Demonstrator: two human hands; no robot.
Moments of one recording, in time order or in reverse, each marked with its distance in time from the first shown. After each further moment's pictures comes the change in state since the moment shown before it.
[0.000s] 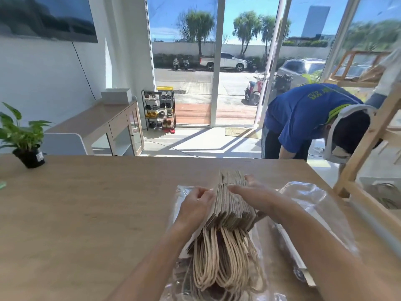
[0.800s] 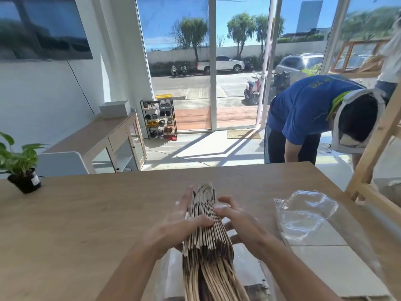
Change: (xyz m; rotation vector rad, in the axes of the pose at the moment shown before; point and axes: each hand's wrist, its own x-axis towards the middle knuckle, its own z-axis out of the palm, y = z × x) left_hand 0.004 0.037 -0.043 0.202 -0.336 -0.150; right_hand 0.042 0.032 0.037 0.489 -0.181 -0.175
